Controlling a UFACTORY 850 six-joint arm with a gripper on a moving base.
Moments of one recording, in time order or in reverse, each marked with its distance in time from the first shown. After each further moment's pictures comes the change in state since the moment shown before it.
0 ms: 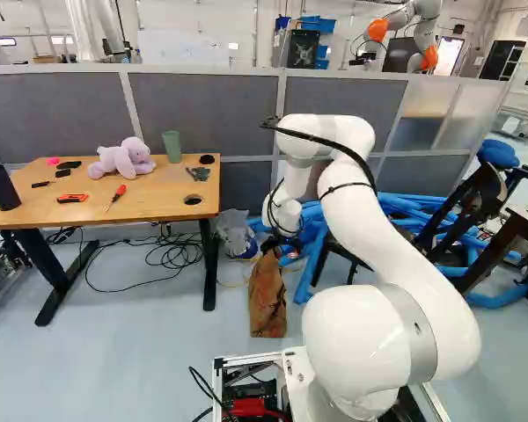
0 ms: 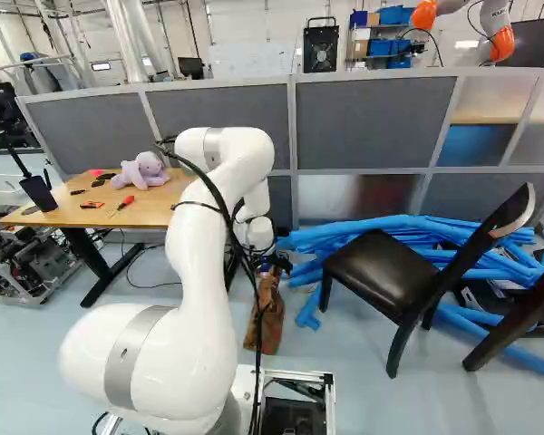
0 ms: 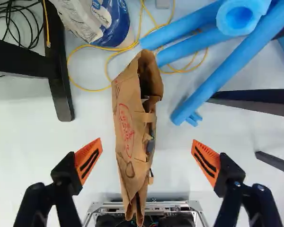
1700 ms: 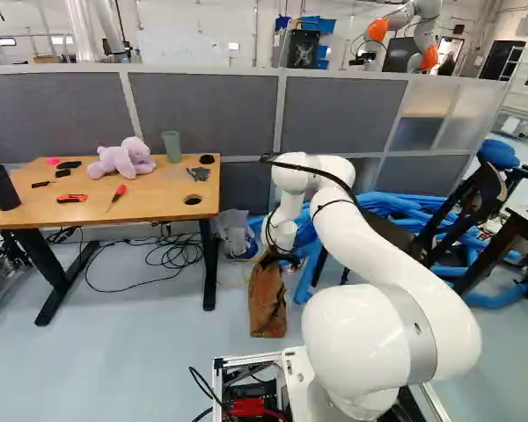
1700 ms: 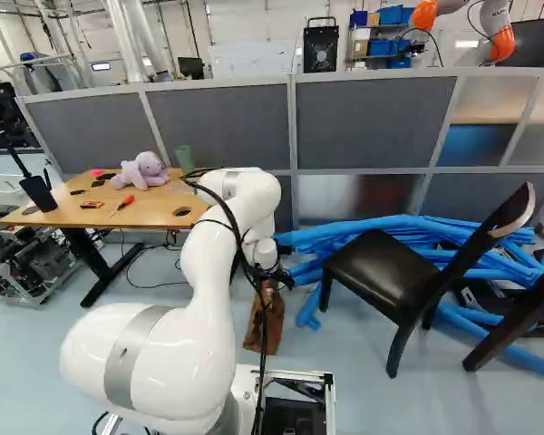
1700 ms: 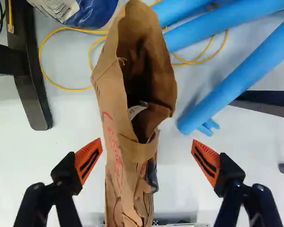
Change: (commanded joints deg) arm -0.4 -18.5 -16.4 0.0 0.0 0.0
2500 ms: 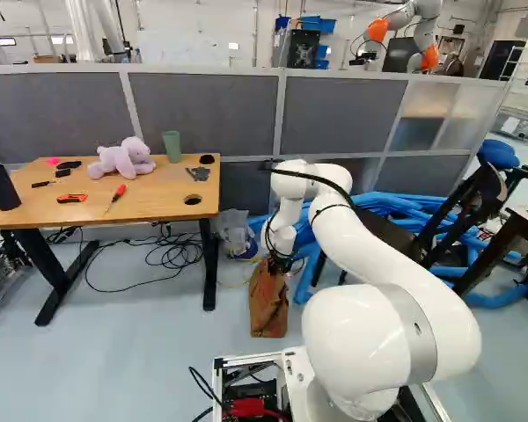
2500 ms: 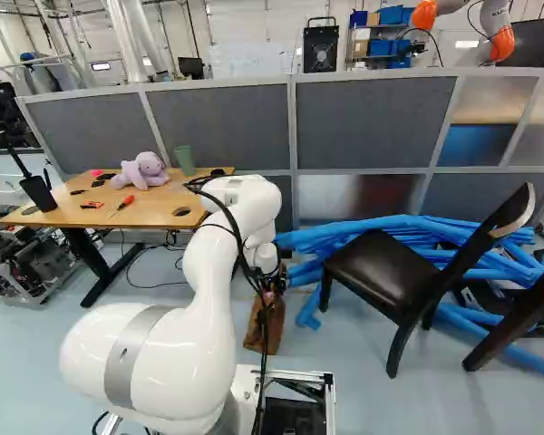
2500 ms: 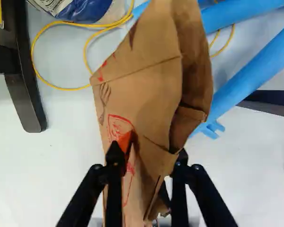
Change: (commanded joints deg) arm 0.0 -3.0 -2.9 0.0 0.0 0.0
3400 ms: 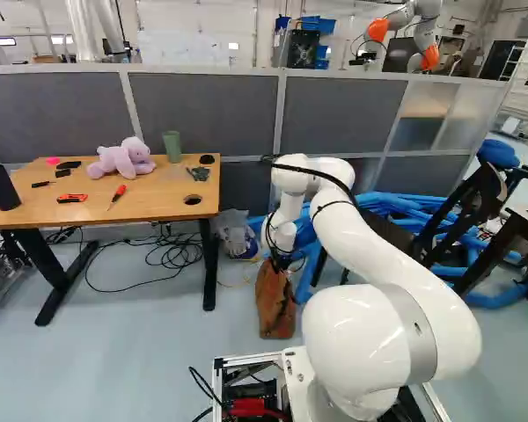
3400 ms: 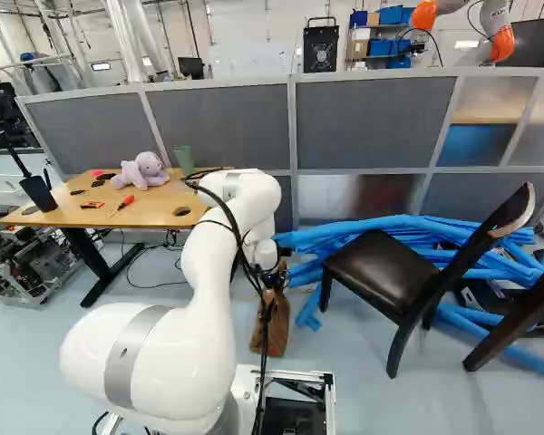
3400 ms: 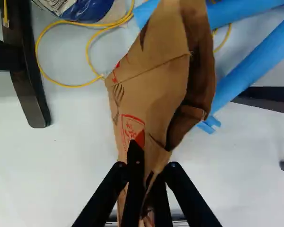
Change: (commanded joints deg) arm 0.0 4.1 3.9 0.0 -1.9 0.0
